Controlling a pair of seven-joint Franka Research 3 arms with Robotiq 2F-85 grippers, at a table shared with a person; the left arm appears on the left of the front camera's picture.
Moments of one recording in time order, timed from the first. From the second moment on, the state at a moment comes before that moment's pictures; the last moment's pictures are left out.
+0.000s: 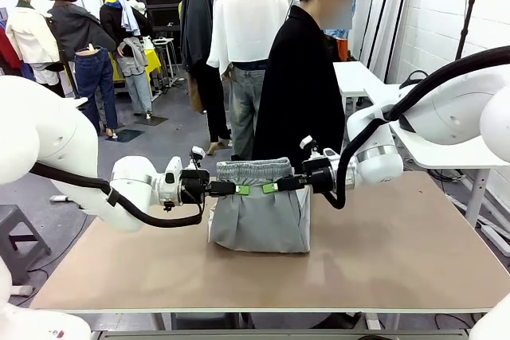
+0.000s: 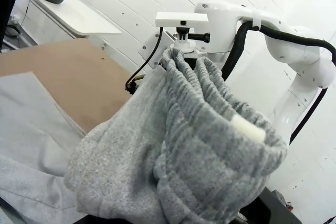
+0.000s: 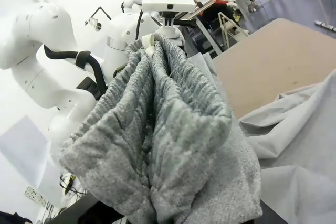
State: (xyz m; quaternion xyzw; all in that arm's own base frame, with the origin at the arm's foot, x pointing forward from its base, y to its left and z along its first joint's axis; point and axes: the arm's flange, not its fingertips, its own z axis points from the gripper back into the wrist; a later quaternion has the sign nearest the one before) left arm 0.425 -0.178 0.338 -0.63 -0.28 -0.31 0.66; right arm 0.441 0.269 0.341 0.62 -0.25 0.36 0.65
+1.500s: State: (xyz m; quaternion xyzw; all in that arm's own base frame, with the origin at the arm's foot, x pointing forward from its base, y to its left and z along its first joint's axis) left arm 0.490 -0.198 0.292 -0.64 -0.19 -0.26 0.70; right arm 0.471 0.255 0.284 0.66 -0.19 0.25 0.69
